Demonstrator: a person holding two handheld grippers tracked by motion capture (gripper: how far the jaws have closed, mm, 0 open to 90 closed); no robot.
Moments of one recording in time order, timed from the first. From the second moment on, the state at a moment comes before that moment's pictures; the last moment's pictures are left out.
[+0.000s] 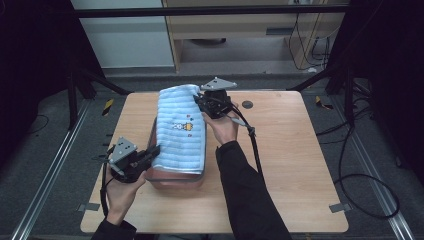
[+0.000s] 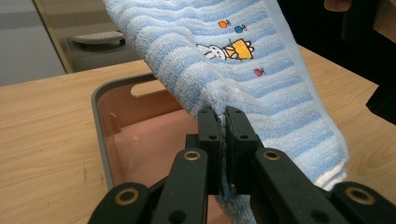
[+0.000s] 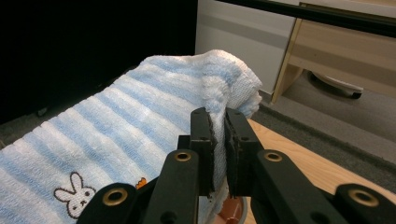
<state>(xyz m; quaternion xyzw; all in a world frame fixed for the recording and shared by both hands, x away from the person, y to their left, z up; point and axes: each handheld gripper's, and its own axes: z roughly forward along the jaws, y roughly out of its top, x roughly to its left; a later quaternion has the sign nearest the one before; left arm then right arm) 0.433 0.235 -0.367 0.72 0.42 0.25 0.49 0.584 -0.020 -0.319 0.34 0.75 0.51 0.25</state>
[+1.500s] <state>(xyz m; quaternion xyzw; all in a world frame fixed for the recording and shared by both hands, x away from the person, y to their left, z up) 0.452 0.239 -0.427 0.76 0.45 0.25 0.39 0.604 0.009 -0.399 0.36 0.79 0.45 0.22</state>
